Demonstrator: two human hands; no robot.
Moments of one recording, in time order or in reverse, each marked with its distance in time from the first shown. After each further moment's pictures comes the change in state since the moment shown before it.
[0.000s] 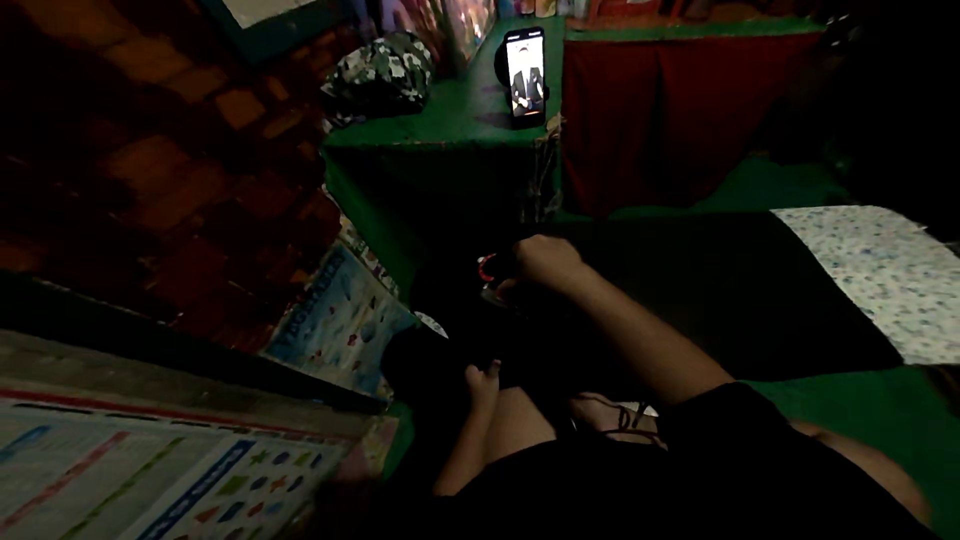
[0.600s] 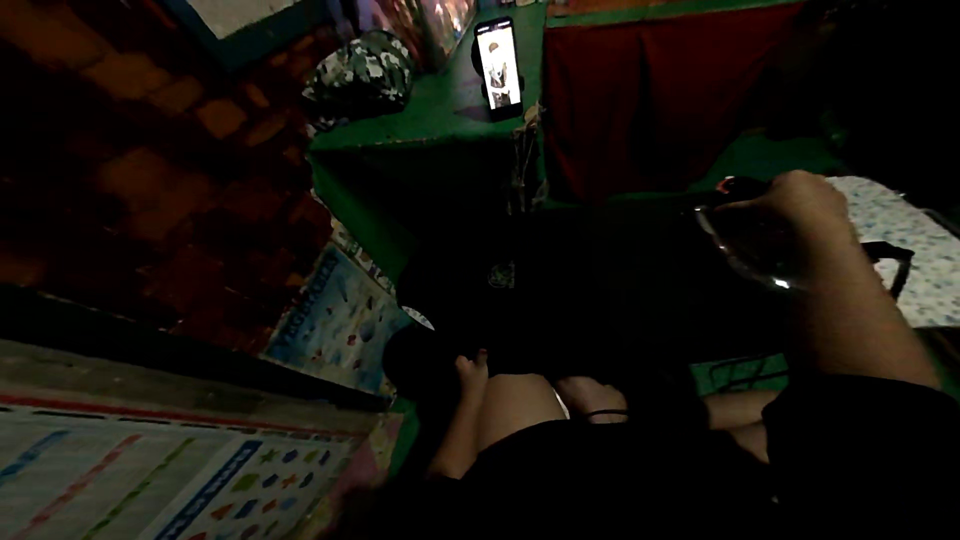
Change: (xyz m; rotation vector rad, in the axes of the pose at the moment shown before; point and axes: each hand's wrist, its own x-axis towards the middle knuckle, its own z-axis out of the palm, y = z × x) left_hand 0.007 -0.008 0.007 -0.026 0.019 -0.014; right_hand -0.112 0.270 -0.063 0.129 0.390 0.858
